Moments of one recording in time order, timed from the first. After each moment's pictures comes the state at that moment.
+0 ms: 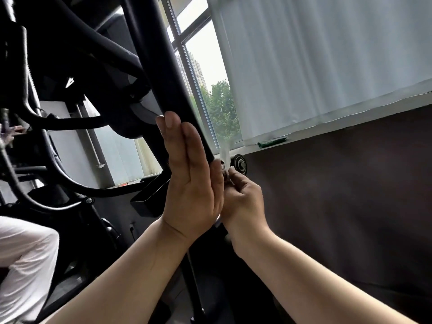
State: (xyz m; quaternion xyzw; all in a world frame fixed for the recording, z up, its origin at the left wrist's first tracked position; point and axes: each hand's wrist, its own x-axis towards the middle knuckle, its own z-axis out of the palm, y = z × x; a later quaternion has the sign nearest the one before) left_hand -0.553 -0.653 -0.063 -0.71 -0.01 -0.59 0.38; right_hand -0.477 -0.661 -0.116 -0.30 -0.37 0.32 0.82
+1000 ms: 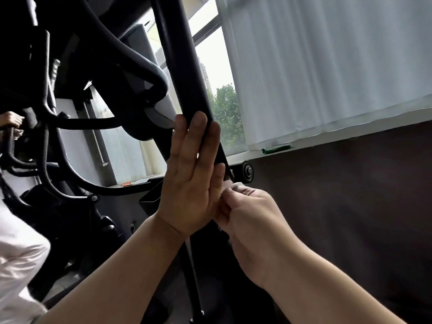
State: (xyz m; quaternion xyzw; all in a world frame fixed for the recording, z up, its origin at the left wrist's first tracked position) left_hand -0.579 -0.655 -0.046 -0.73 0.03 -0.56 0.39; right_hand -0.493 -0.747 -0.093 -0.24 -0.38 0.49 0.75
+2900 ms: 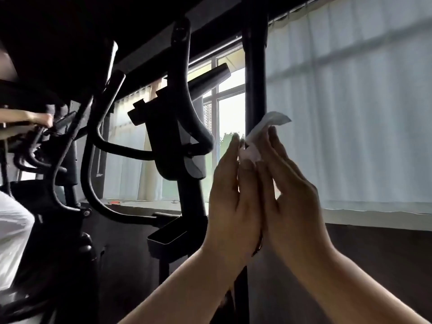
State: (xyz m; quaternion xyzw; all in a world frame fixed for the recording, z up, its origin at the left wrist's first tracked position) left_hand -0.568 -0.760 0.019 -0.65 0.04 -0.73 -0.22; right_hand -0.483 -0.795 0.017 -0.28 -0.67 -0.22 0.65
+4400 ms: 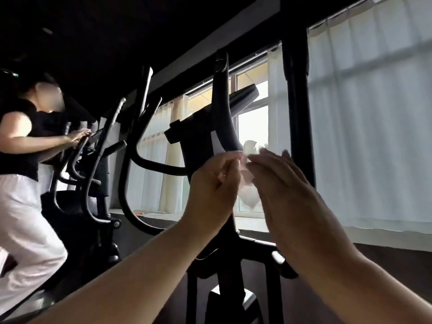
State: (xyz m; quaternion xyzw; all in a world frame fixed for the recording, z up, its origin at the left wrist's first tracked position) left_hand -0.666 -0.727 0.071 -0.69 -0.08 -0.72 -0.08; right_hand -0.538 -0.792 0.049 -0.33 -0.65 -0.48 0.49
